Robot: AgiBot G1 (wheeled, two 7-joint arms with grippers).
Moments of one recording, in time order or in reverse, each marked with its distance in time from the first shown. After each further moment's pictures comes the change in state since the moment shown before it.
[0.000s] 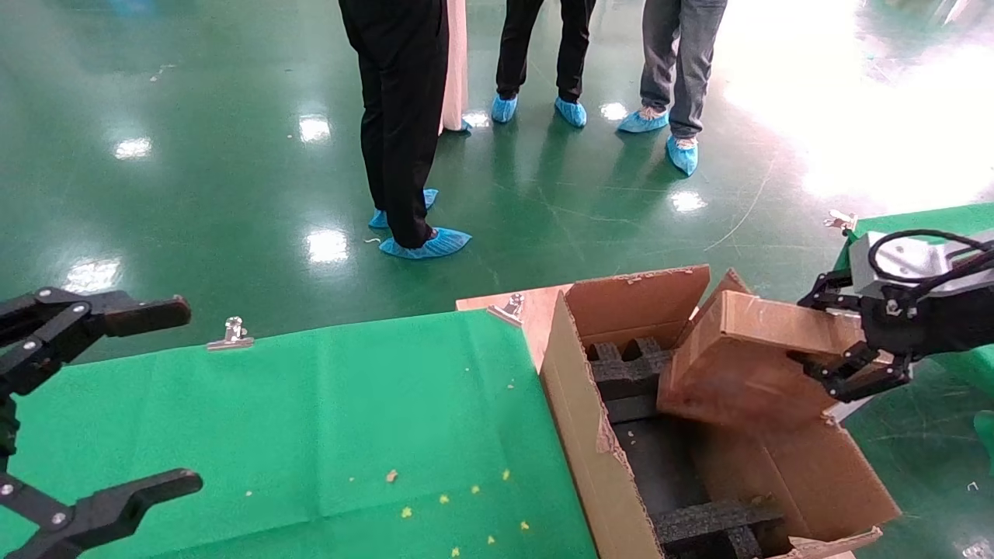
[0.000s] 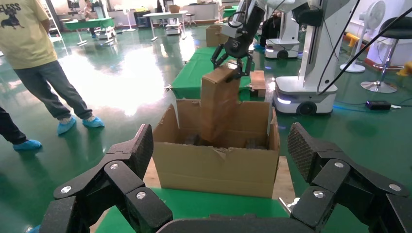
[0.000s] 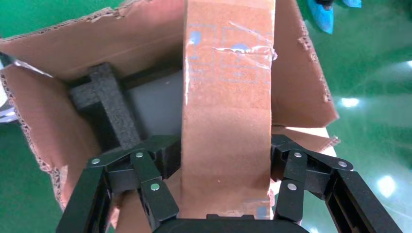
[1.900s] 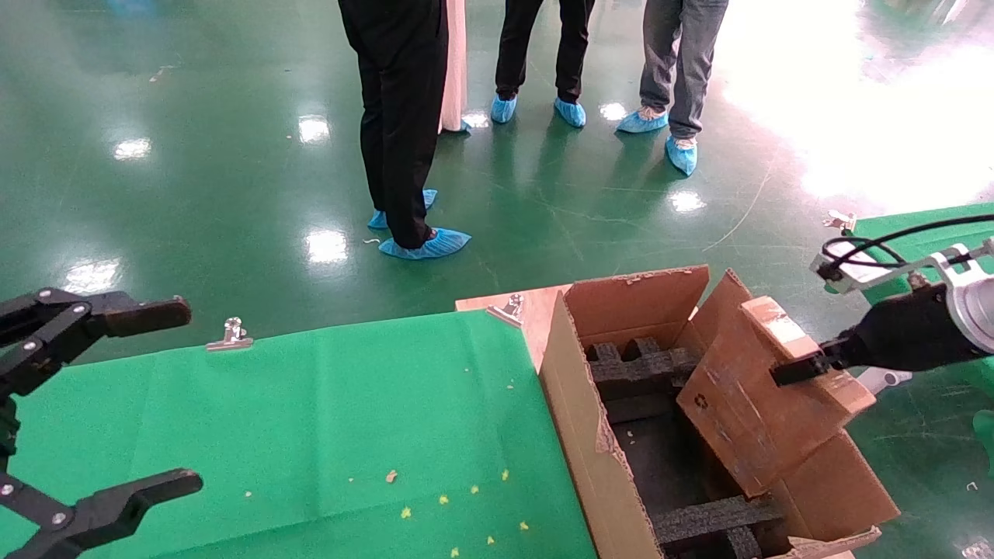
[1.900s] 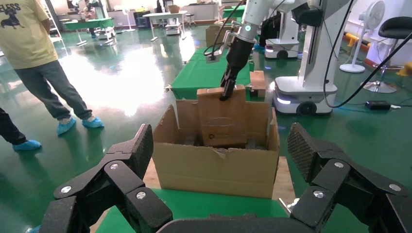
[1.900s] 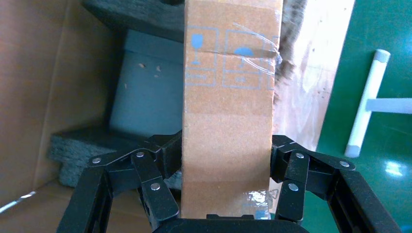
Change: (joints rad) left arm 0.000 0.000 0.001 0.001 -0.001 -0.001 0.001; right arm -0.232 -0.039 -0.118 0.119 -0.057 0.396 1.074
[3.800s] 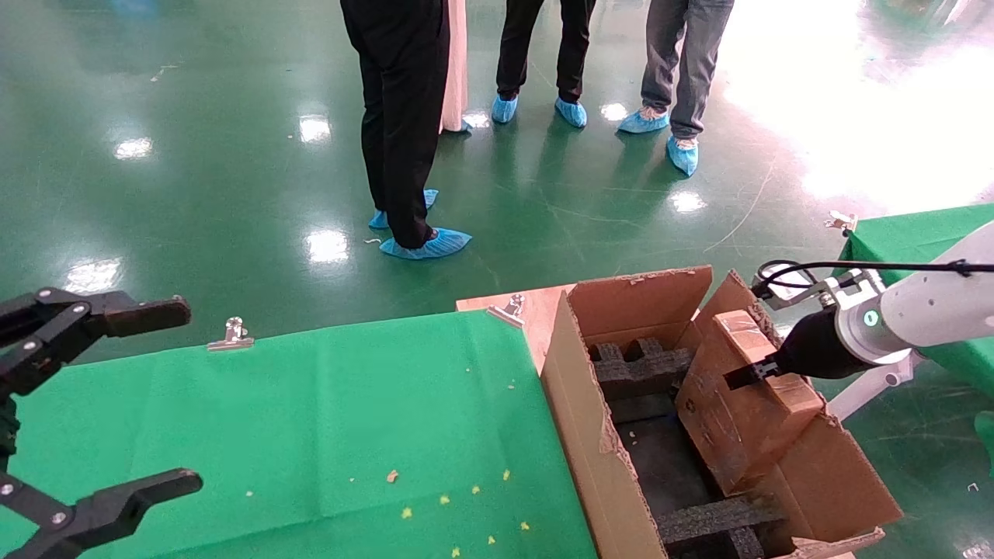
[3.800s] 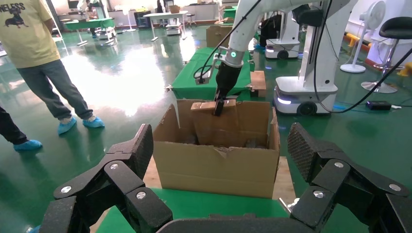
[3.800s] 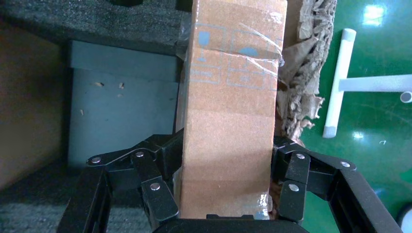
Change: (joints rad) left arm 0.000 0.000 0.001 0.000 -0.001 0.000 0.001; right arm -0.148 -0.132 -0.099 0.143 -0.171 0.290 0.400
